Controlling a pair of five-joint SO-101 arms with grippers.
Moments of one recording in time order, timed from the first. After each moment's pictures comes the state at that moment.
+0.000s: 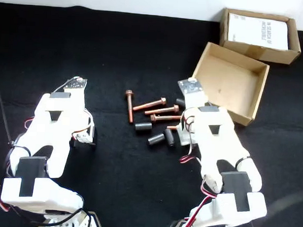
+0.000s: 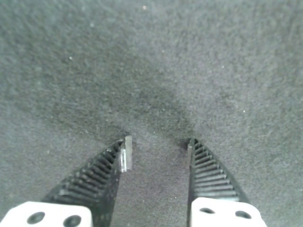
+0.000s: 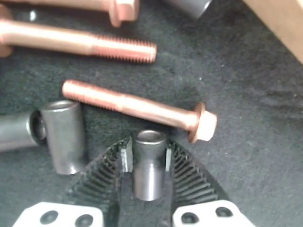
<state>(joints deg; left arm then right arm) -10.6 1.1 37.1 63.8 1.7 -14.4 4.2 34.9 52.2 11.9</state>
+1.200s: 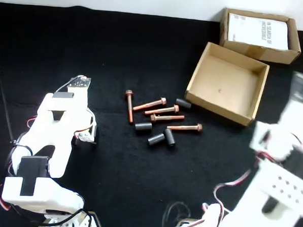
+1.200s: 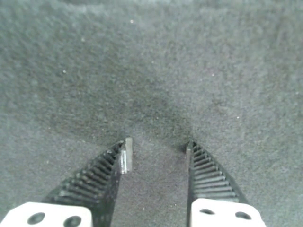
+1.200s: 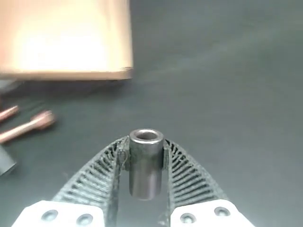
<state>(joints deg) -8.6 1.6 36.8 61.6 1.5 29.9 -46.6 27.8 78.5 11.9</state>
